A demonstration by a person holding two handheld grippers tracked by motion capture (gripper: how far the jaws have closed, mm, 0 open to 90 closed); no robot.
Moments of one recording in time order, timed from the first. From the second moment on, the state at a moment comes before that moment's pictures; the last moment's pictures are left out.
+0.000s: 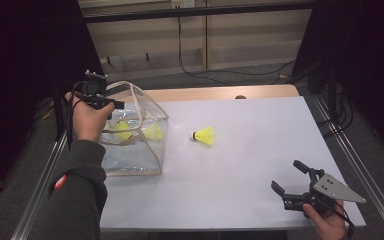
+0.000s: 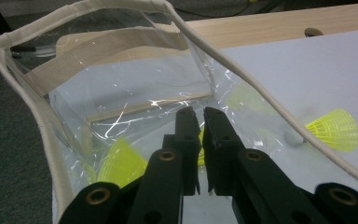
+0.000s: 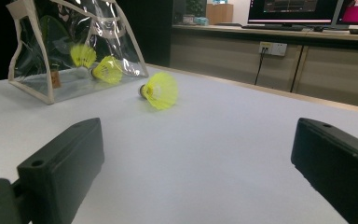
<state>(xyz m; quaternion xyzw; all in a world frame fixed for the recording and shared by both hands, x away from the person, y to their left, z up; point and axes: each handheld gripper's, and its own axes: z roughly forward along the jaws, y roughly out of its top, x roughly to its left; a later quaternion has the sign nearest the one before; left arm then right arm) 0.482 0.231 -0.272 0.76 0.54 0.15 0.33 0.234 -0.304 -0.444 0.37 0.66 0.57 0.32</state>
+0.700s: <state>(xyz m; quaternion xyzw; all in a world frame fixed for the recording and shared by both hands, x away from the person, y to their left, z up) 0.471 0.228 -0.248 0.76 0.53 0.14 0.37 0.234 -0.304 -0.443 0.37 0.66 0.57 0.32</state>
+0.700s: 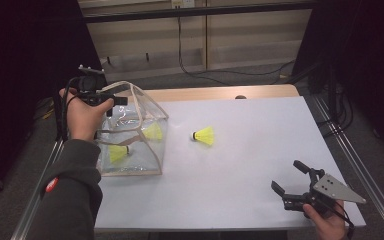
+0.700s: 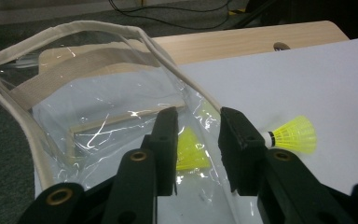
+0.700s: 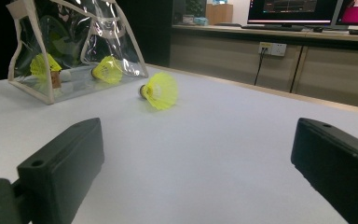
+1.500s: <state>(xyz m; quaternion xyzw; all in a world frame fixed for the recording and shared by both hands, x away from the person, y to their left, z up) 0.464 0.211 -0.229 0.77 0.50 0.11 0.38 0.233 -0.303 -0.443 0.37 0.66 0.57 0.32</state>
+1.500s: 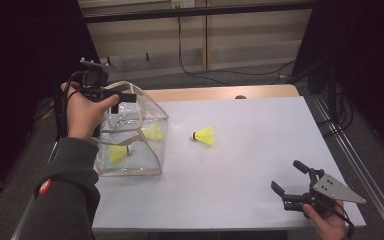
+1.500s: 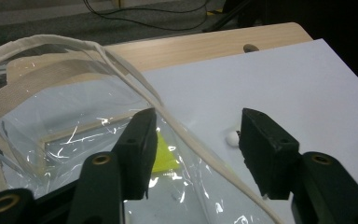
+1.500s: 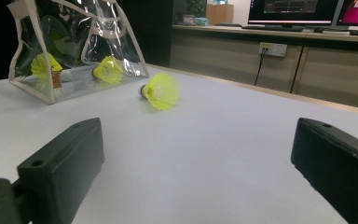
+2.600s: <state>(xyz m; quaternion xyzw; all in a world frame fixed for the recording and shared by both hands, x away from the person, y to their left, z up) 0.457 0.163 -0.232 0.80 0.44 0.09 0.39 0.233 -0.303 -0.443 0.37 0.66 0.57 0.32</state>
